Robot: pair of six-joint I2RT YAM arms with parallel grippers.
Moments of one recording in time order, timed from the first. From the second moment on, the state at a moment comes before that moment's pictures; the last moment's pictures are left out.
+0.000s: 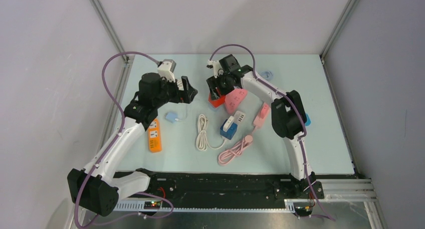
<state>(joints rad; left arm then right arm) -0.34 1.11 1.01 -0.27 0.19 -0.25 0.58 2.20 1.92 -0.64 -0.31 -0.02</state>
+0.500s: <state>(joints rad) -0.34 1.11 0.99 -0.27 0.19 -0.25 0.59 2.22 1.95 -0.66 -0.30 -0.07</state>
